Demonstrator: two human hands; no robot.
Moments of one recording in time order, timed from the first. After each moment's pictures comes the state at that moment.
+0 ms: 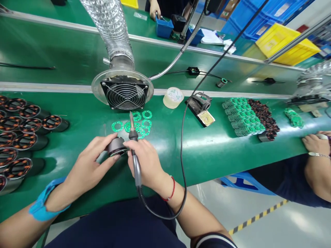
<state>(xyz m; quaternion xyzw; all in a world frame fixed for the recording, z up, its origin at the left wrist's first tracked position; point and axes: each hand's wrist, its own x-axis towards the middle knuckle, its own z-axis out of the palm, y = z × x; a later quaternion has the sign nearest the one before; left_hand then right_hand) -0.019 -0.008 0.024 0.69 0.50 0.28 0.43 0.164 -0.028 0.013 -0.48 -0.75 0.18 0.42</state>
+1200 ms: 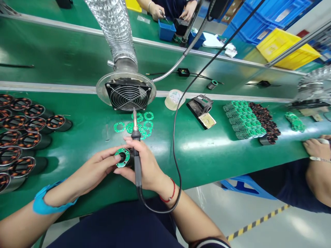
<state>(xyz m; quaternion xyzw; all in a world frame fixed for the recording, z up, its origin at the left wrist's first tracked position) -0.012 -0.009 0.022 0.41 0.41 0.25 0.78 0.164 -0.032 0.009 -0.39 -0.72 0.31 0.48</state>
